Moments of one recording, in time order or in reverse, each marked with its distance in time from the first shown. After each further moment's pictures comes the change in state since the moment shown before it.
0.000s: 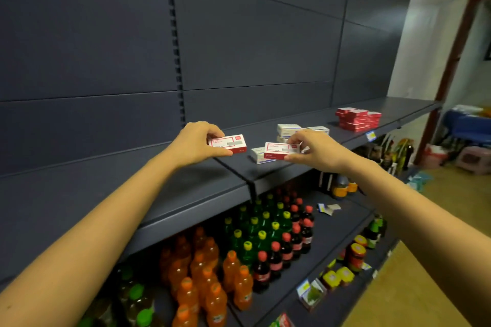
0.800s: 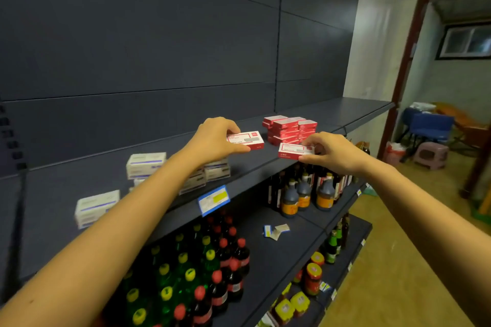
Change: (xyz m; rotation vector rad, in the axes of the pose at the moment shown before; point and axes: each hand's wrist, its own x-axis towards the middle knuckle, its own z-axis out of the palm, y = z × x) left_hand 0.248 0.164 0.205 -0.001 -0.028 0.112; right_hand 0.030 0.327 -0.075 -0.078 0.036 0.161
